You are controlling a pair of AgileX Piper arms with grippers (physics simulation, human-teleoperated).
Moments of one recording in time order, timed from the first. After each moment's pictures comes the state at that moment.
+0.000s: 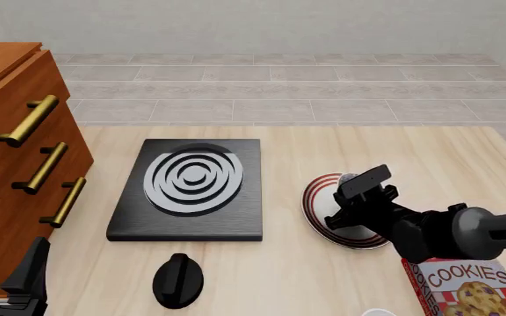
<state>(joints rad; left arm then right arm) 0.00 0.01 0.00 0.00 0.00 0.29 1.70 -0.60 -0.44 -0.23</state>
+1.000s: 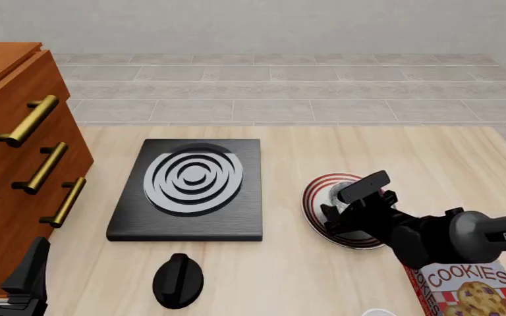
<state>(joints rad) 0.00 0.01 0.00 0.00 0.00 0.30 1.72 -0.57 -0.47 -0.22</state>
